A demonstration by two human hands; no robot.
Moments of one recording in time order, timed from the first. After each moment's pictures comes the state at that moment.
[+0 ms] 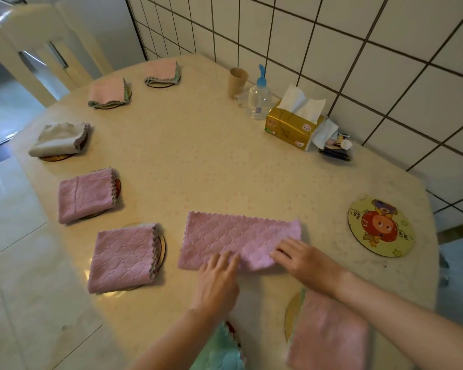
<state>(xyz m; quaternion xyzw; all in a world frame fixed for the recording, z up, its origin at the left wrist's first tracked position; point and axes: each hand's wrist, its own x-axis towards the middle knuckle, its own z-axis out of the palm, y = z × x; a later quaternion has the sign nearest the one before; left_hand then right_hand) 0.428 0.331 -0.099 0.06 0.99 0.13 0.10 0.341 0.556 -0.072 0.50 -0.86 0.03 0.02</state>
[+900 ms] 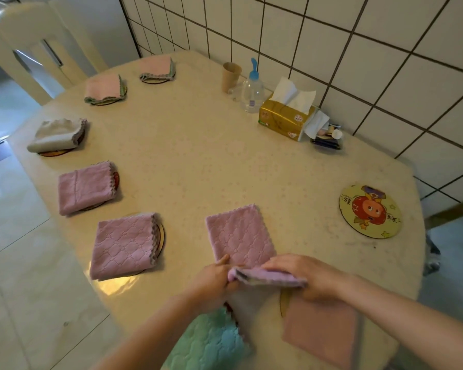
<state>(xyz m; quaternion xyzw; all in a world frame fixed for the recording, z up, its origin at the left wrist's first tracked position) 0.444 0.323 -0.076 0.10 0.91 0.28 0.29 0.380 0.572 -0.088 0.38 -0.85 0.20 -0.31</state>
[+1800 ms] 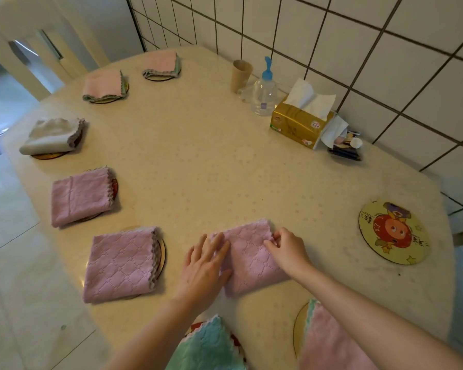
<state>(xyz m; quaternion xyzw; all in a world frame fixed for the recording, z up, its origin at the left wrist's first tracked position) 0.396 0.287 -0.111 0.03 0.98 0.12 0.14 0.313 0.487 -0.107 -0.06 -0.92 0.32 -0.20</state>
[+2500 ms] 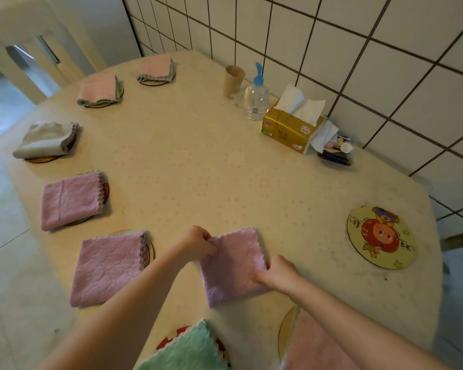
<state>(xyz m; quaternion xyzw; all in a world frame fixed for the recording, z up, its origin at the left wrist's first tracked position) 0.311 0.289 -0.084 -0.21 0.87 0.33 0.30 0.333 0.499 -0.099 -0.09 -0.88 0.26 -0.39</state>
